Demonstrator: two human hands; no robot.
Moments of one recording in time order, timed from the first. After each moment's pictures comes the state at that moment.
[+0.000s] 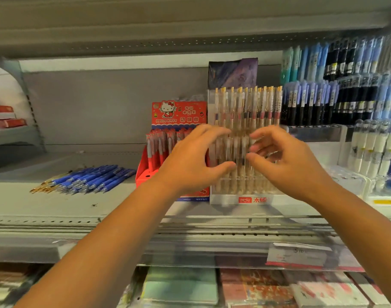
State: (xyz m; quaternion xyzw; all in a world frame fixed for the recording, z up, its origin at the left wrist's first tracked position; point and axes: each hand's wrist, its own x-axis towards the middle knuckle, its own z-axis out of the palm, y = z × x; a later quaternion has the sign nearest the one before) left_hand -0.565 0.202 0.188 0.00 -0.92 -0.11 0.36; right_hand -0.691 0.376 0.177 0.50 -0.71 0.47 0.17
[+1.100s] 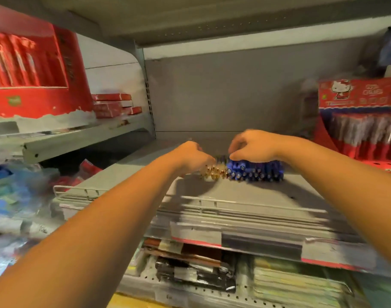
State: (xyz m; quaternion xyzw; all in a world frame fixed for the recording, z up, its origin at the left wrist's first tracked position) left_hand -0.329 -0.126 0.182 0.35 -0.89 -0.26 0.14; right_hand -0.492 -0.018 0.196 0.59 -0.79 0.16 -0.03
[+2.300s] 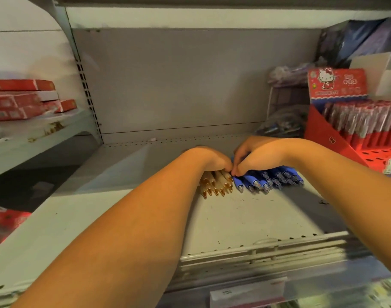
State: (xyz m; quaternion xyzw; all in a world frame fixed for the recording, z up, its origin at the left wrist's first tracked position) left_hand -0.421 -0.188 0.178 0.20 -0.94 -0.26 -0.12; right_hand -0.496 -0.060 0.185 0.44 -0.88 0.12 -0.13
